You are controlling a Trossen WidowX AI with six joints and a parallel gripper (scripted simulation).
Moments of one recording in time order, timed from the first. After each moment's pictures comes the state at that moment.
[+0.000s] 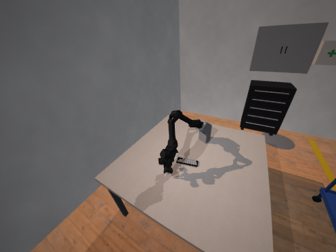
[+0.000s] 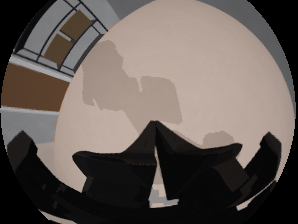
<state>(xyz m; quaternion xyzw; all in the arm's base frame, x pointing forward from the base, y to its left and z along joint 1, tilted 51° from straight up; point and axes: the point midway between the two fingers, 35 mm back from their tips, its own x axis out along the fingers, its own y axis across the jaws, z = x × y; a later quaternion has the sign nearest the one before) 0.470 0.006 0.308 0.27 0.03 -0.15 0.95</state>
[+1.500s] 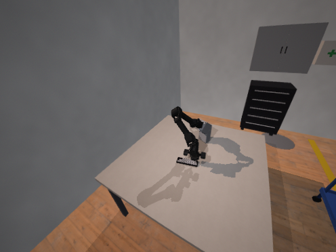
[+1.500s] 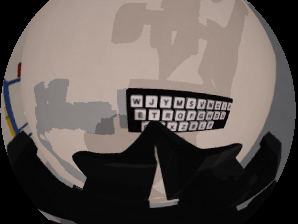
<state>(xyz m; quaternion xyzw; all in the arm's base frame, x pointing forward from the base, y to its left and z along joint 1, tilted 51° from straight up) 0.320 0.096 0.091 -0.25 0.36 -0.03 0.90</state>
